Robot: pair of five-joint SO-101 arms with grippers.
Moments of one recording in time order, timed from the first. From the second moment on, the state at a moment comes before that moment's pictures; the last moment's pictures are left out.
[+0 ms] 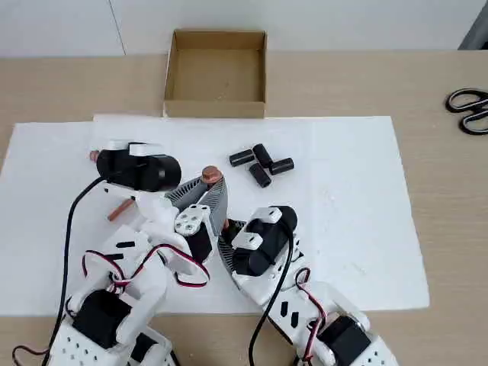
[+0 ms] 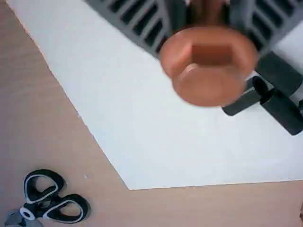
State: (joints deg) left arm 26.3 -73.8 54.4 52.0 27.2; right arm -44.9 -103.0 86.9 43.3 -1.5
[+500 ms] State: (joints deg) left arm 26.3 -74.2 56.7 49.9 27.2; right arm -44.9 -102.9 86.9 43.3 -1.5
